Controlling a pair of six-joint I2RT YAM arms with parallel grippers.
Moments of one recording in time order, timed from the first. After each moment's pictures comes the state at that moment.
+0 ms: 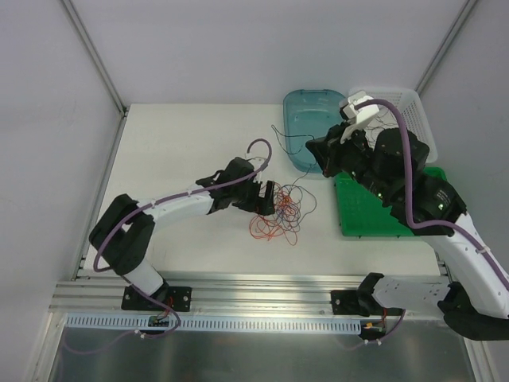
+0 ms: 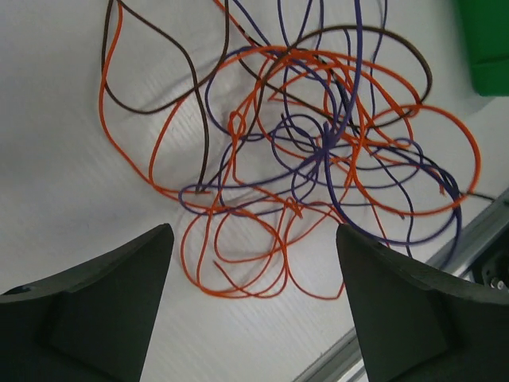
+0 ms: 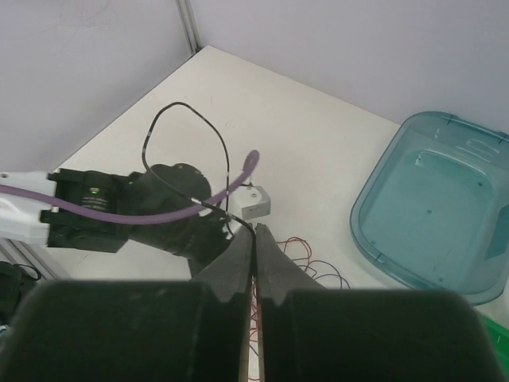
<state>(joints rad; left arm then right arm) -0.72 1.57 0.97 -0.20 0.19 -0.44 0.87 1.08 1.62 -0.69 0.21 0.10</state>
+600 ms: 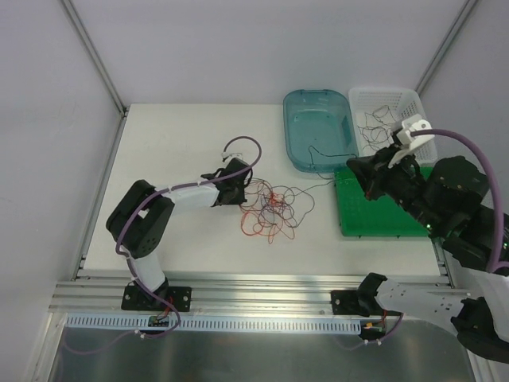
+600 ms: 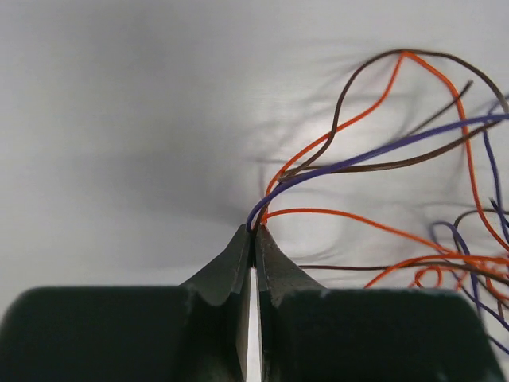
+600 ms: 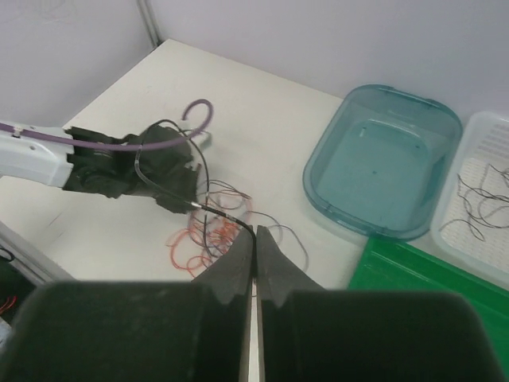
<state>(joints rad) -0.67 1.77 1.03 -0.22 -0.24 -0.58 0.87 0.89 1.63 -0.90 0.28 0.09</state>
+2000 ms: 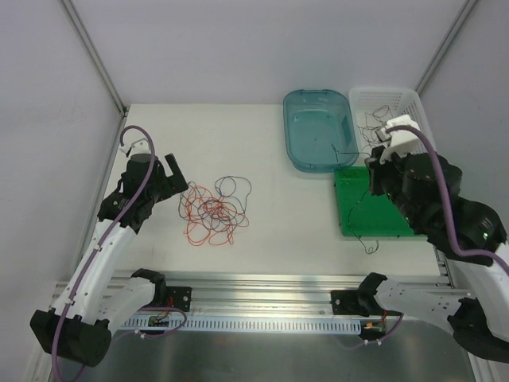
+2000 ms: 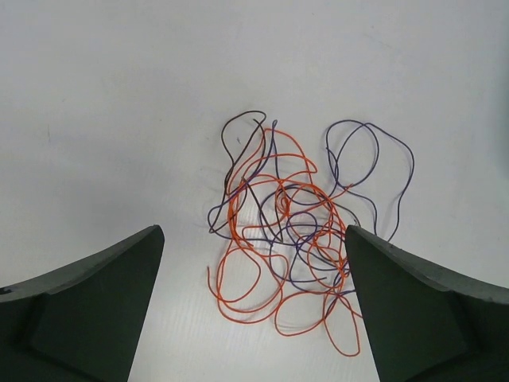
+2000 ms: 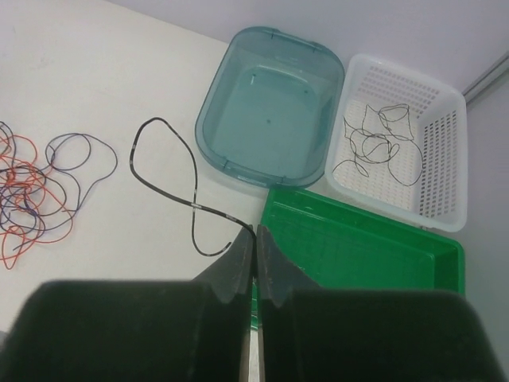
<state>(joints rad) -0.23 0.92 0.91 -0.68 -0.25 -0.53 0.85 0.88 1.59 -1.02 0.58 0.00</state>
